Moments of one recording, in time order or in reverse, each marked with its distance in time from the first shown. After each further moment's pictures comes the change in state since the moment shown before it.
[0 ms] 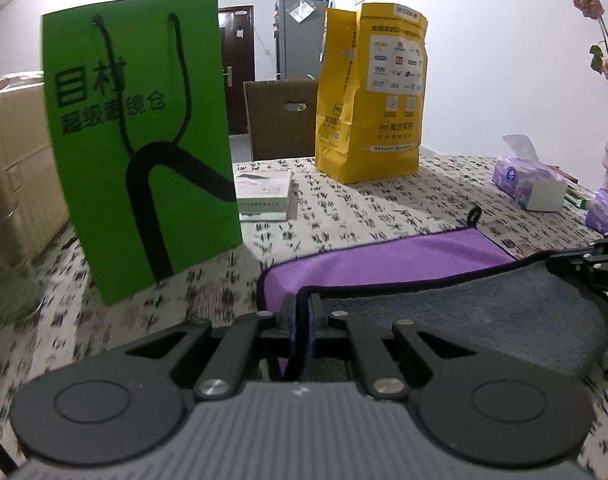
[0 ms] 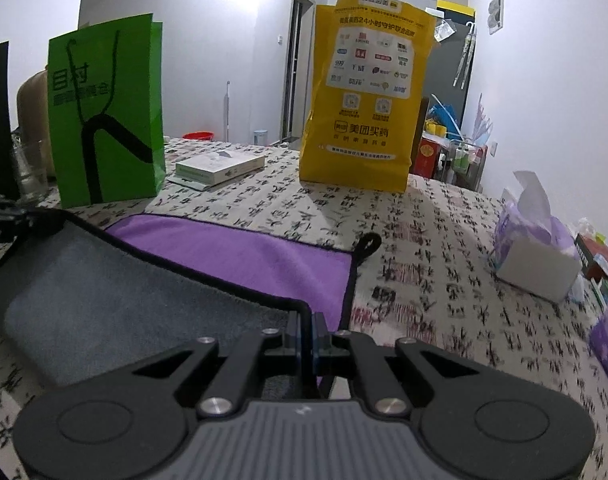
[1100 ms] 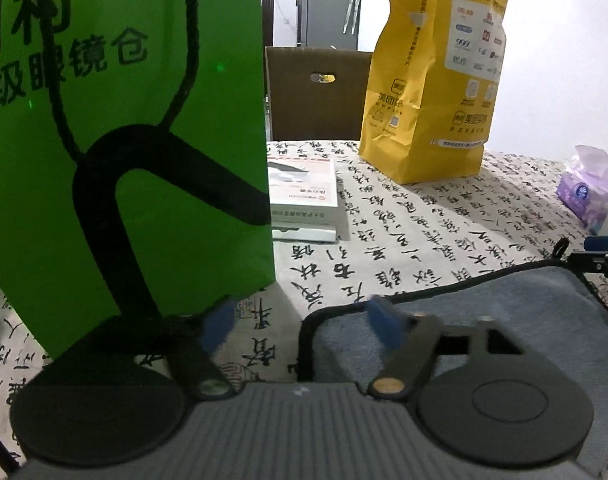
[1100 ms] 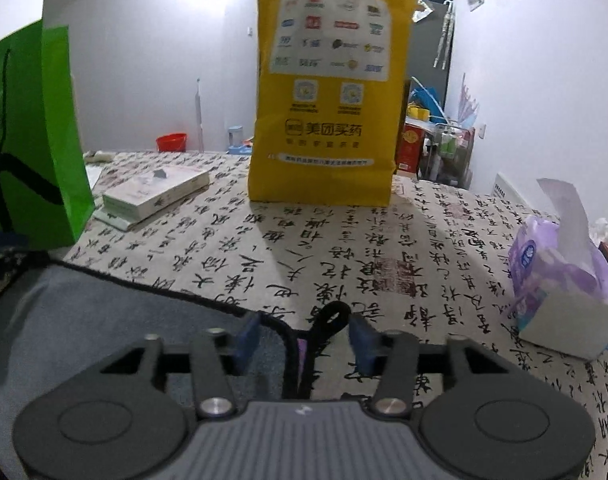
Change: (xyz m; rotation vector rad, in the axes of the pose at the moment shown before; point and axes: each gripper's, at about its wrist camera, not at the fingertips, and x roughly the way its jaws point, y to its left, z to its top) left arm 0.114 0.045 0.042 -0.065 0.094 0.029; right arm 0.104 -0.044 0.057 0.087 0.026 -0.033
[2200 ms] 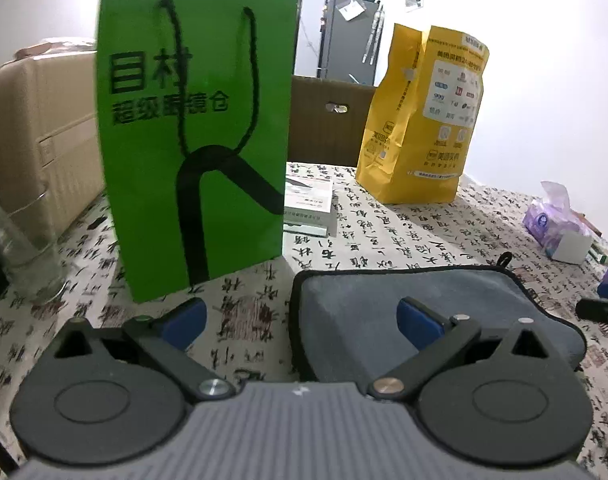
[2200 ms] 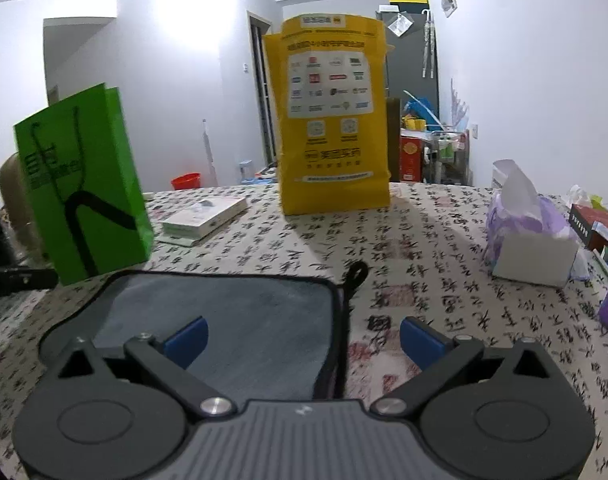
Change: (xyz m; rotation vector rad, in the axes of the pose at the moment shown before) left arm -0.118 0.001 -0.034 -0.108 -0.067 0.014; right arm -0.113 0.016 -0.048 0.120 -0.087 0.072
